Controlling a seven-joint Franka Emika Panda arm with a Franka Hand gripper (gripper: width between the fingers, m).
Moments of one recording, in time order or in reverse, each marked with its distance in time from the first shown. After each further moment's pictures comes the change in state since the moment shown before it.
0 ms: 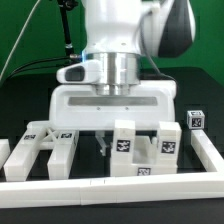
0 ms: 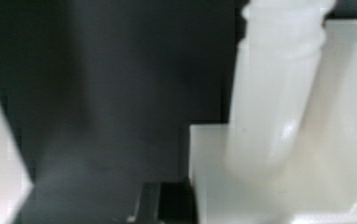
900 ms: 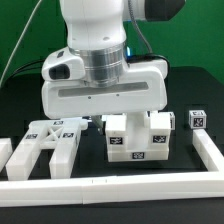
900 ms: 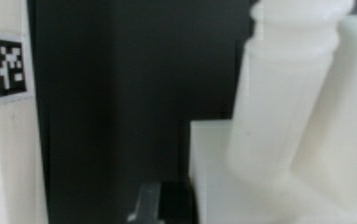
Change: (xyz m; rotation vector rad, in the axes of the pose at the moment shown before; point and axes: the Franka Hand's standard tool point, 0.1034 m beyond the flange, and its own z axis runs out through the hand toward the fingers) arm -0.008 0.011 -0.026 0.088 -0.295 0.054
